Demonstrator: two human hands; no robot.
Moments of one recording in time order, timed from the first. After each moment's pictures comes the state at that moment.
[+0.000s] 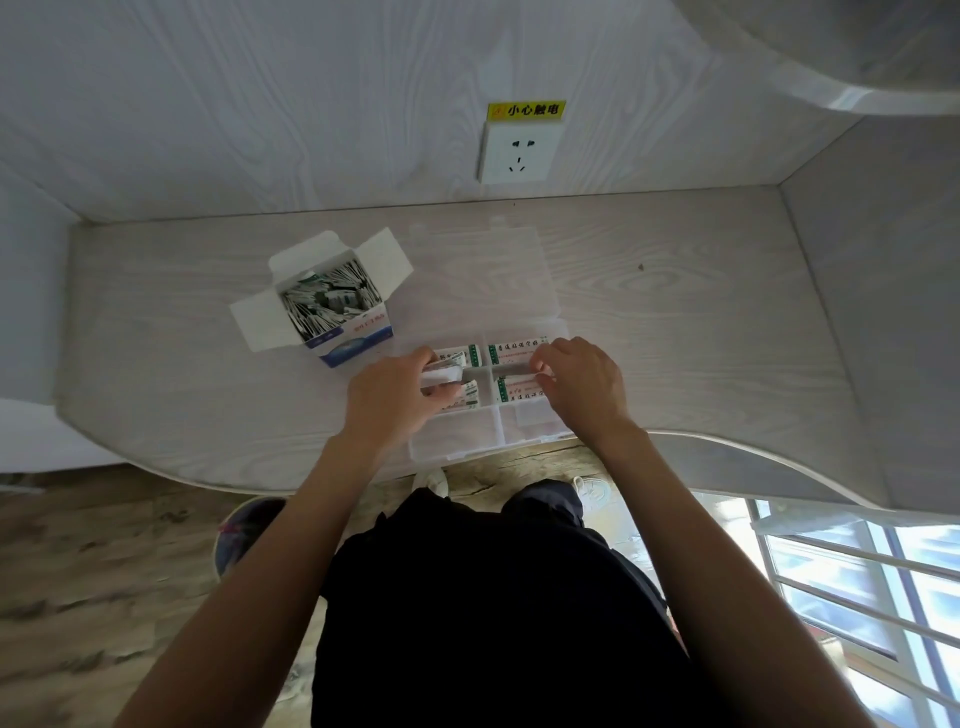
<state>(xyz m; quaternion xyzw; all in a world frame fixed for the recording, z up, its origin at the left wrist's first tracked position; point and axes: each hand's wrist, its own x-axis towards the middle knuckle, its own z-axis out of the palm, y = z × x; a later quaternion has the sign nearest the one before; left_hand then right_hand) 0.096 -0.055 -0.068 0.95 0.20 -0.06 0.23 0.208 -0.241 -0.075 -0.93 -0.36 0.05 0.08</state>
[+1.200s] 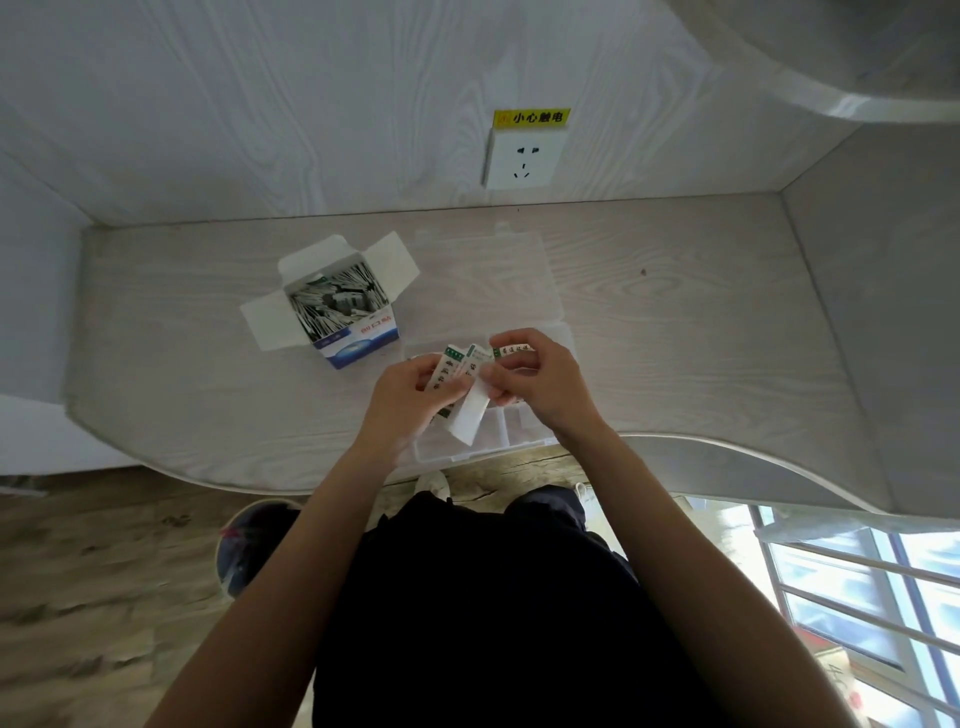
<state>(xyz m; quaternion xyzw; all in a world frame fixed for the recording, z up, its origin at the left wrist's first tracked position) 0.090 -0.069 -0.055 0.65 0.33 -0.03 0.68 0.182 -0.206 -0.043 -0.75 -0.08 0.35 0.56</state>
